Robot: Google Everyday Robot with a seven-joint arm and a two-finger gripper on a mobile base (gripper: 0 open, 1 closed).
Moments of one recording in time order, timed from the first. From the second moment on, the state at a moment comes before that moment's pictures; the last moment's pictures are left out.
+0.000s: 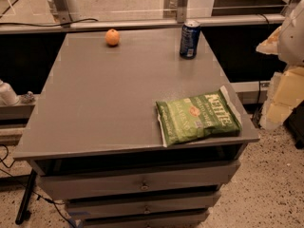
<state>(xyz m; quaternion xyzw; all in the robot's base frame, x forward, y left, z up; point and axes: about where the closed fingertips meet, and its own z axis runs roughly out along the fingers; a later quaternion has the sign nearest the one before) 0.438 -0.217 0.976 -0.60 0.78 -0.03 0.16</state>
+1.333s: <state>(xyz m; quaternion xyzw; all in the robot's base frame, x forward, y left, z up) 0.491 -0.197 0.895 -0.63 0.75 0.00 0.19</state>
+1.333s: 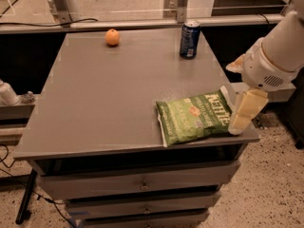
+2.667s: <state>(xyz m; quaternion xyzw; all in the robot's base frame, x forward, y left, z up) 0.548 -0.208 0.830 -0.61 0.77 0.04 0.18</state>
